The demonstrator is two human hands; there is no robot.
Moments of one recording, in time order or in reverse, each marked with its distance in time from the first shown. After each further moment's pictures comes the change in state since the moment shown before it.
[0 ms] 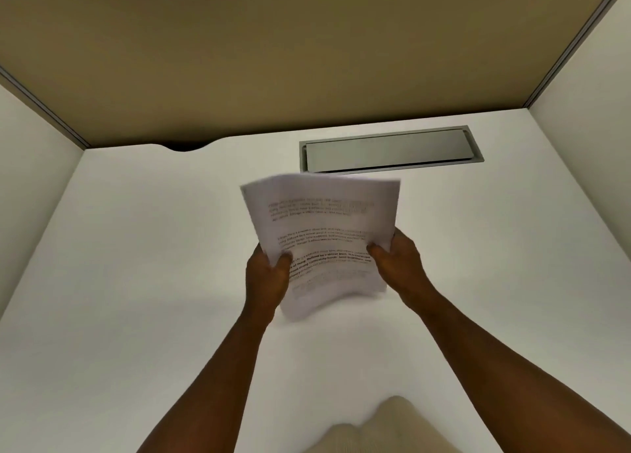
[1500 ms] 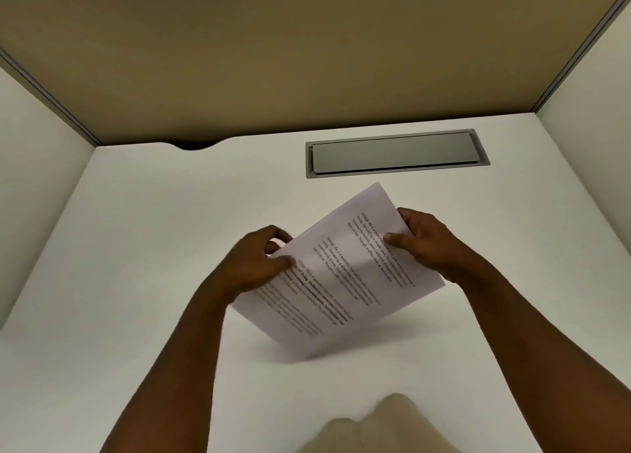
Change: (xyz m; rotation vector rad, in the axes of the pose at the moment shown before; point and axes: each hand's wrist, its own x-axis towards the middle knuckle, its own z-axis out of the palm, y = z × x) left_hand 0.010 0.057 -0.049 0.568 -0.438 -0.001; right_hand 0.019 -0.026 -0.053 -0.199 -0.312 -0.077
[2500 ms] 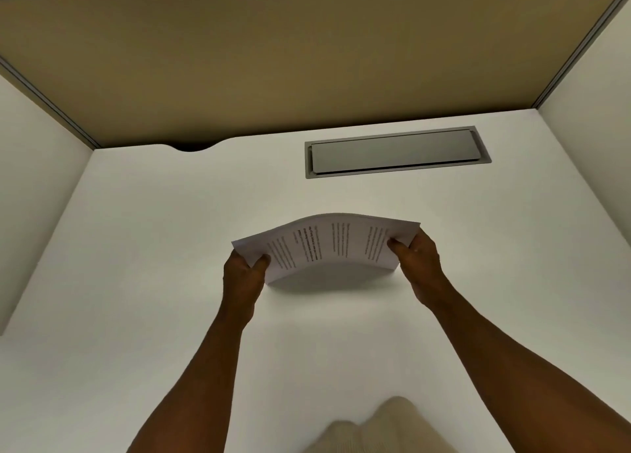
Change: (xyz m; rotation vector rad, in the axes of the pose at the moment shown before) left_hand 0.026 -0.062 0.042 -0.618 0.495 -0.063; right_hand 0.019 0.061 0.047 0.430 0.420 0.074
